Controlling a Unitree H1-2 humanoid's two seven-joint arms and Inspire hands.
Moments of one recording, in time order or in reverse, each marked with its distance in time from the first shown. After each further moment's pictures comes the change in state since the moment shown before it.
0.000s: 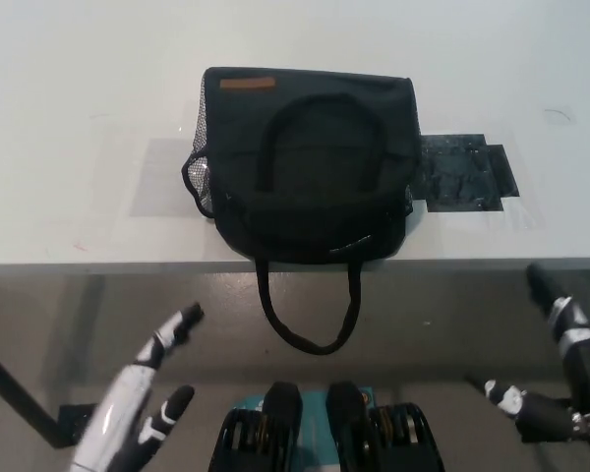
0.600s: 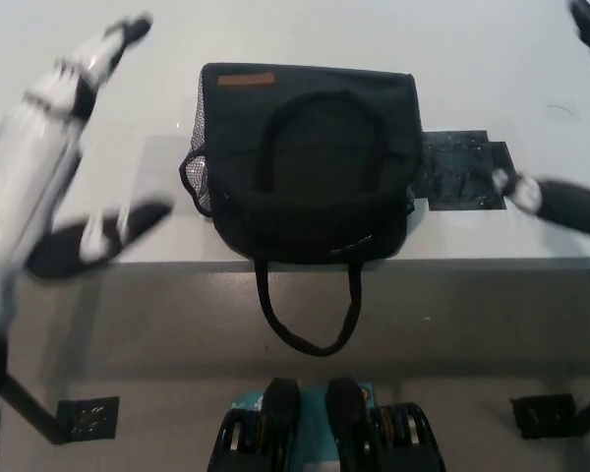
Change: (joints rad) left_arm -0.677 0.135 0.093 -0.045 0.143 0.210 -0.134; right_arm -0.594 -0.064 0.031 -0.078 -0.132 0.316 0.047
